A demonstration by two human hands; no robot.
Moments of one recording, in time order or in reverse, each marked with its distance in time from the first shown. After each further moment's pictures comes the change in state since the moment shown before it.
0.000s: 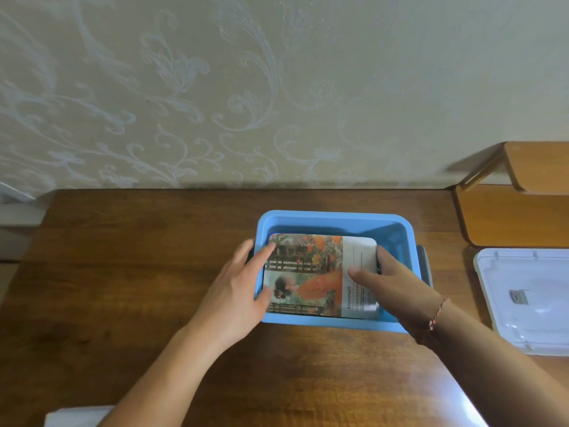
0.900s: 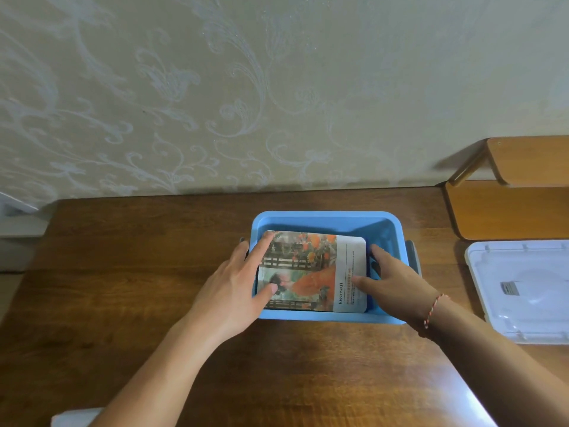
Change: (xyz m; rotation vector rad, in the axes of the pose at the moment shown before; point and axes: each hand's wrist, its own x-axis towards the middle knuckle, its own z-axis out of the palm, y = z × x) left_hand 0.004 0.003 -0.002 0.172 0.017 0.056; right_hand -0.012 0.003 -0.013 -0.195 0.014 -0.074
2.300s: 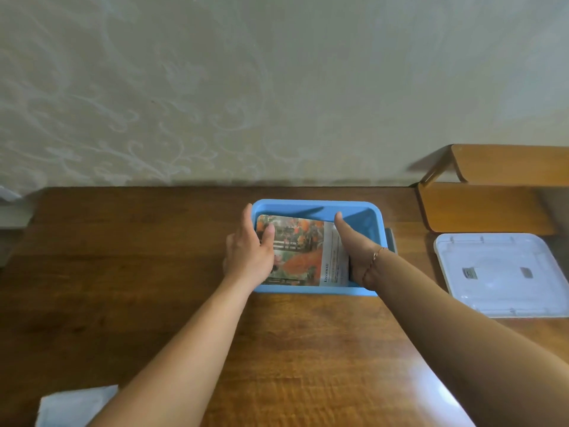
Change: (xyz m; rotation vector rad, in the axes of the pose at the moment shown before) left_hand 0.025 0.034 0.013 -0.457 0.206 -0.387; right_hand 0.036 -0.010 0.024 0.432 0.018 0.433
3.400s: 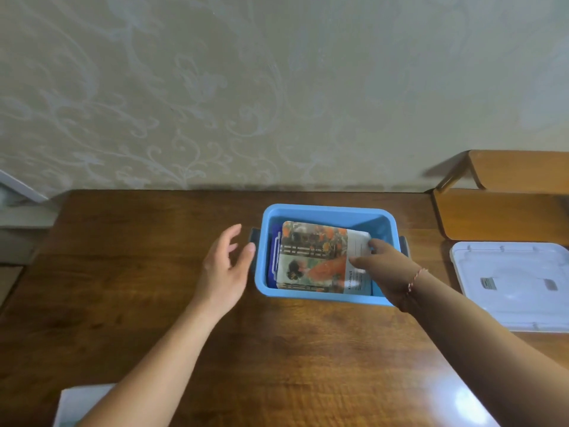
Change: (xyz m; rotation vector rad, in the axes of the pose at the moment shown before) left_hand -0.015 -0.053 -0.039 -0.191 0.064 0.162; right_hand -0.031 0.010 -0.017 -0.125 -0.033 -0.234
